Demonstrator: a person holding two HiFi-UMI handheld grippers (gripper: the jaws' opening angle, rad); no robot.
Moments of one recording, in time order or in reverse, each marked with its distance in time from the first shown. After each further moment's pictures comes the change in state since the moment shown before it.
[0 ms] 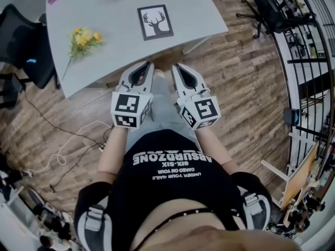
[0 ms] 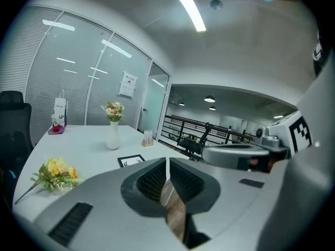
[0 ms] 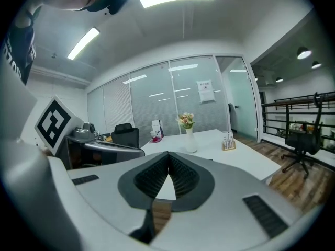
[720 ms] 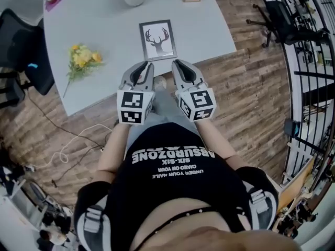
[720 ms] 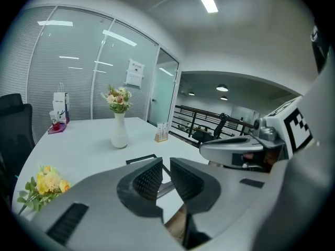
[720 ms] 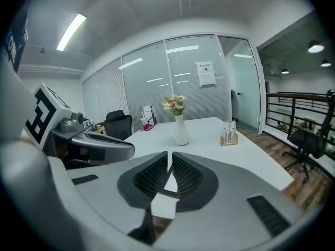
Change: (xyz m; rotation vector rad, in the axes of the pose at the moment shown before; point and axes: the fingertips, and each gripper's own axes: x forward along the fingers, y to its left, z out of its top) left arm 0.125 0.080 0.012 -0.019 0.122 0.108; right arm 0.136 -0.101 -0.010 -0.002 0.179 0.006
